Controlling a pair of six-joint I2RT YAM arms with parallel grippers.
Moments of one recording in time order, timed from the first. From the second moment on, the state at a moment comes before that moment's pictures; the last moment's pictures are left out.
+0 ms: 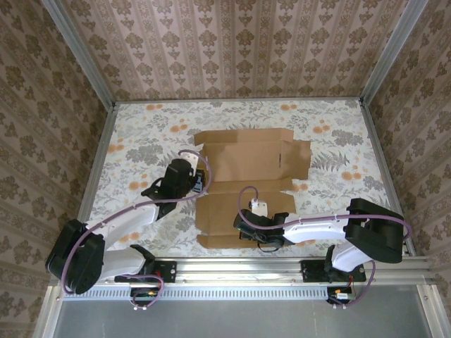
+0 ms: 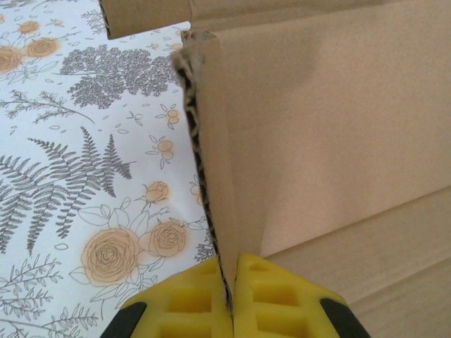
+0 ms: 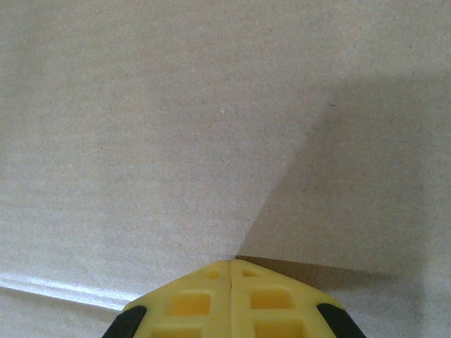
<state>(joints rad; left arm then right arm) -0.65 1.20 0.57 0.03 -0.13 -0.23 1.16 1.48 0.62 -0.25 0.29 1.22</state>
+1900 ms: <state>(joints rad) -0.92 1.13 0.45 -0.16 -0.41 -0.64 1.17 1.48 0.61 -0.24 0.34 1.23</state>
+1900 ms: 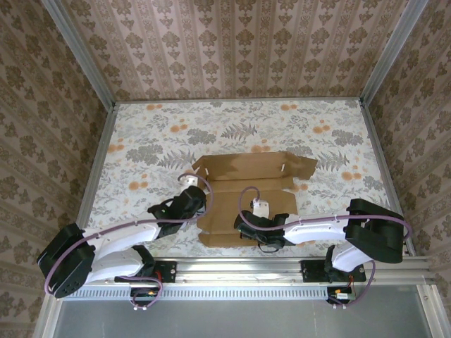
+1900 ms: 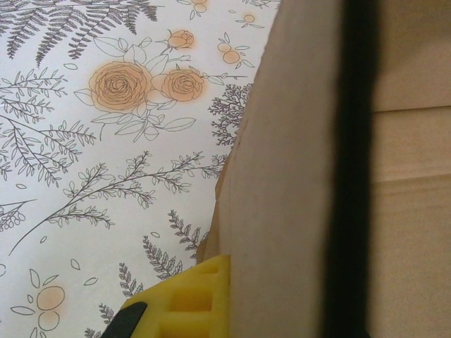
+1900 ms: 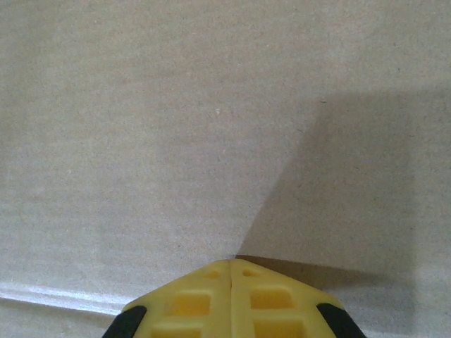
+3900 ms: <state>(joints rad) -0.74 1.23 0.52 -0.06 -0.07 -0.31 1.03 1.27 0.83 -0.39 0.09 0.72</state>
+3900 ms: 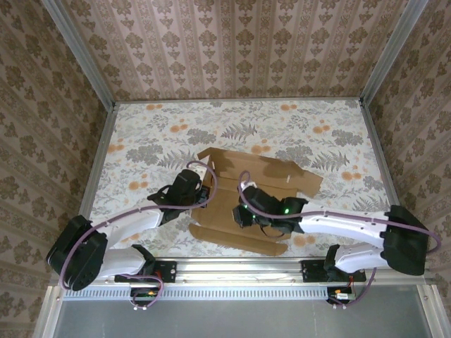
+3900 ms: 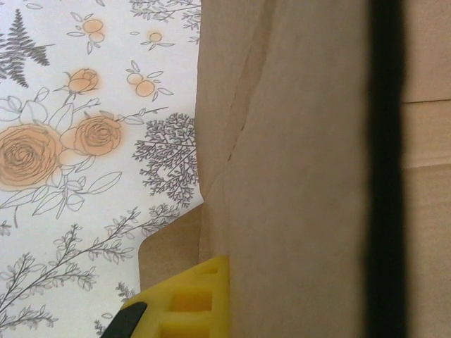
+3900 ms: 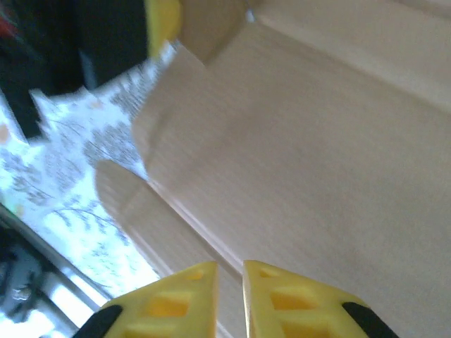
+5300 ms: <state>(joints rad) -0.70 1.24 0.48 0.06 0.11 -0.17 0.75 2.01 2.08 -1.08 0.06 0.50</state>
